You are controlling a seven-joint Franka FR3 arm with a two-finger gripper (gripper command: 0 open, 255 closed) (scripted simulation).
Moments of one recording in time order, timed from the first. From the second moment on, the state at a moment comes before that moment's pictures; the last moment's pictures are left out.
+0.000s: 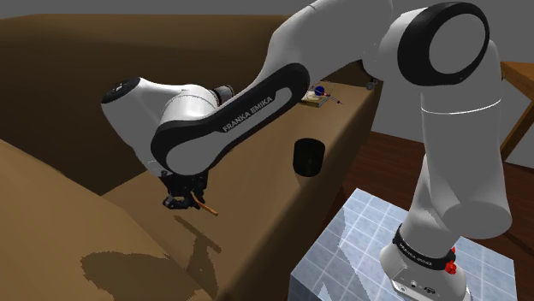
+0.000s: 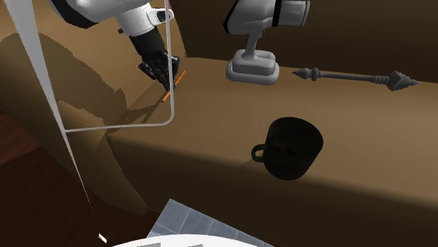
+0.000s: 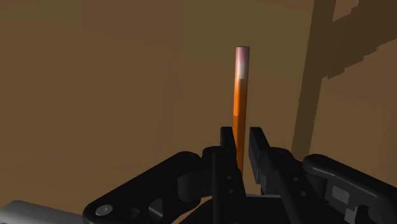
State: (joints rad) arm 0.32 0.38 0.46 -1.72 -0.39 1.88 0.77
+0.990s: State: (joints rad) arm 0.32 0.32 0.47 -1.59 -0.35 1.71 0.72
